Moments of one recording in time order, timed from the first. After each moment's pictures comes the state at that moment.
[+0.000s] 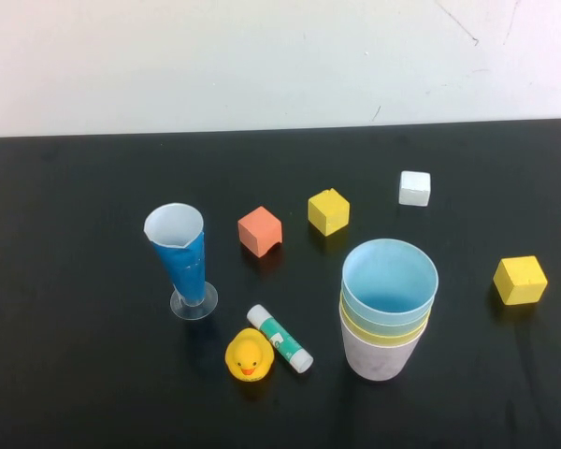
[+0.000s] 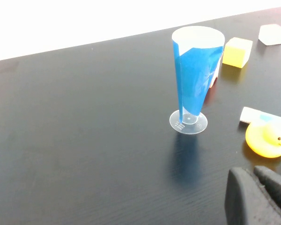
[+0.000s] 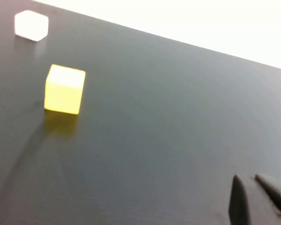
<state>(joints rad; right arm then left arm) -0.03 0.02 -0.09 -0.06 0.43 -0.21 -0.53 0.10 -0.33 0.30 0.60 -0.35</state>
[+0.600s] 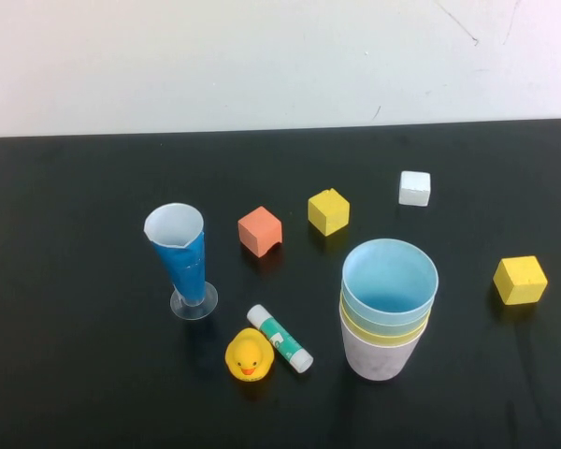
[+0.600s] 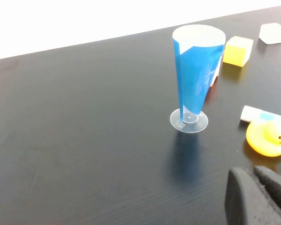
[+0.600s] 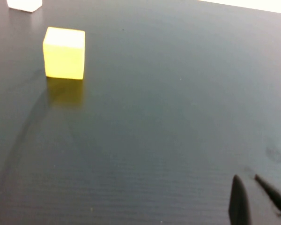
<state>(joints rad) -0.03 -0.01 0.02 -0.08 0.41 -0.08 -0.53 0.10 -0.33 0.30 0.60 -0.35</state>
